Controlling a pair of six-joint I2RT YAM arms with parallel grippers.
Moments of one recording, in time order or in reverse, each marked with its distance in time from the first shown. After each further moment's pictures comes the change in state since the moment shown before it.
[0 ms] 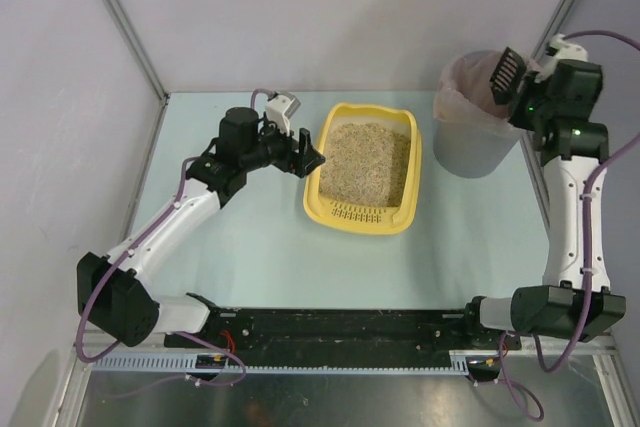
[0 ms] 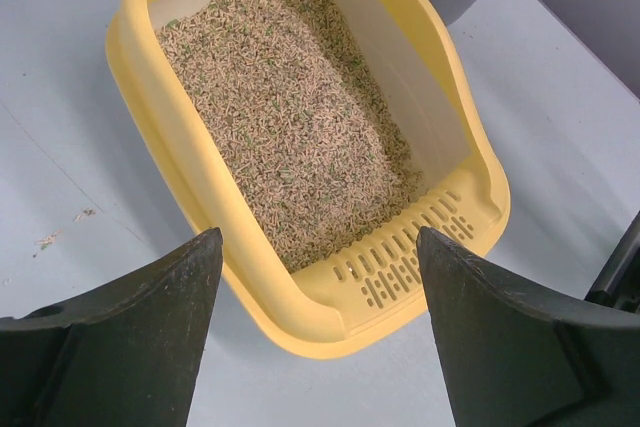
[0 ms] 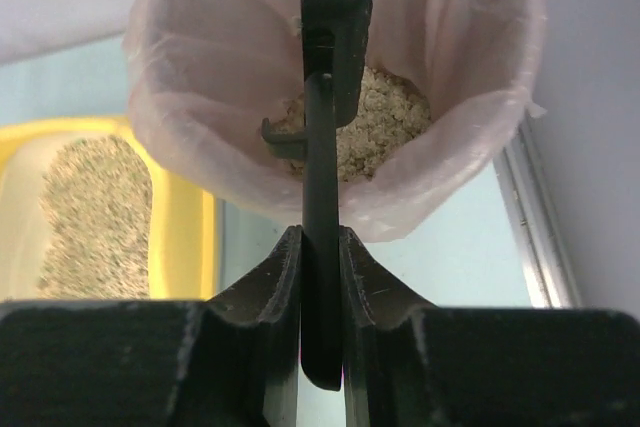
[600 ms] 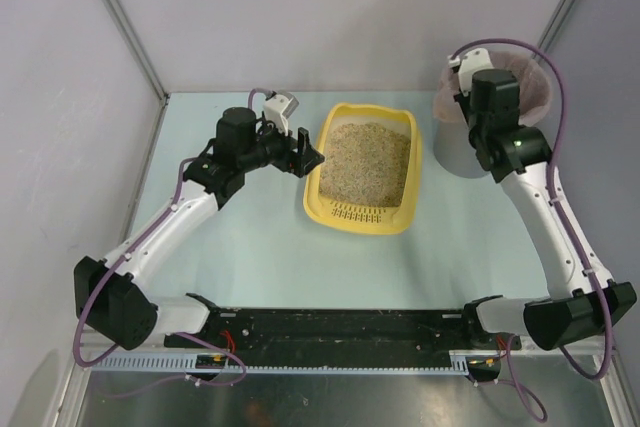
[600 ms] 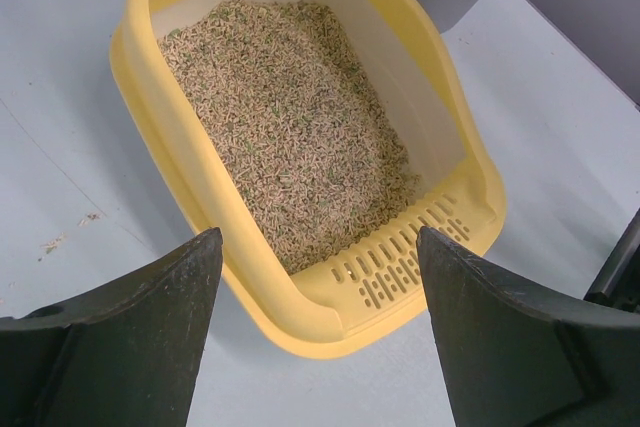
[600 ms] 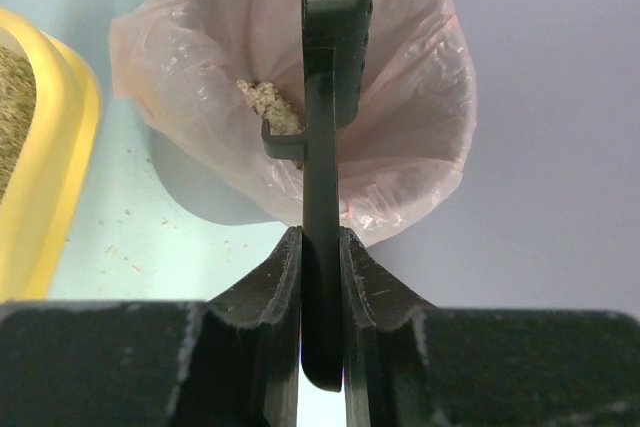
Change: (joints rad) left arm 0.000 -0.020 0.000 0.001 0.000 0.003; right arm 0.460 -0.024 -0.076 0.080 0.557 -0.507
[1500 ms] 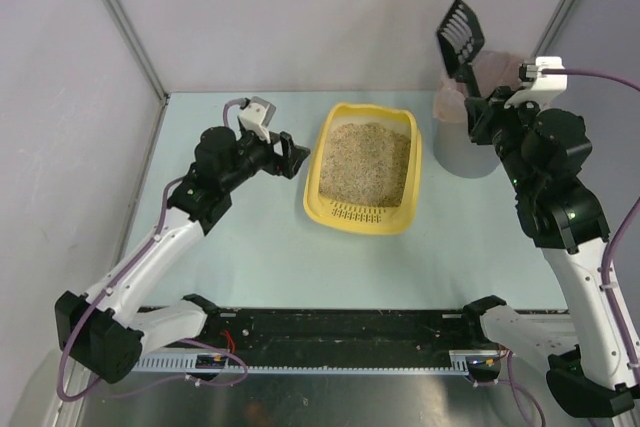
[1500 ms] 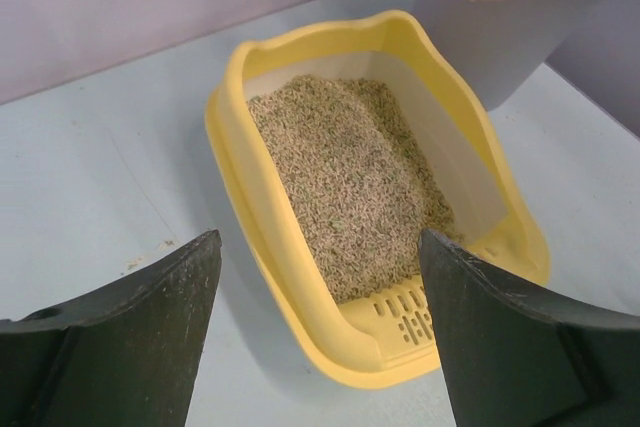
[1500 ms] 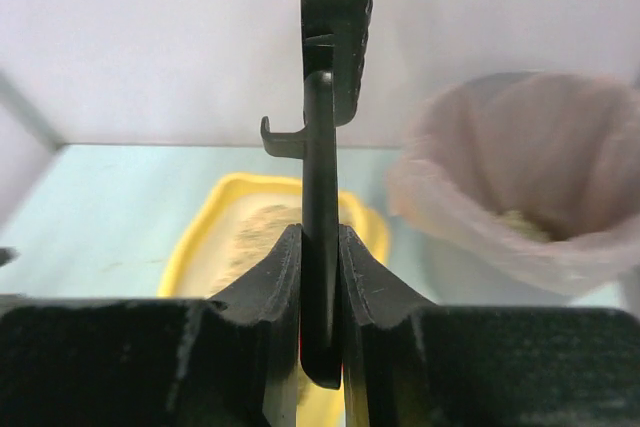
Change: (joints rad) left arm 0.000 -0.170 -0.145 0.156 -0.158 -0.001; right arm 0.102 -0.333 -0.103 0.185 -0.241 0.431
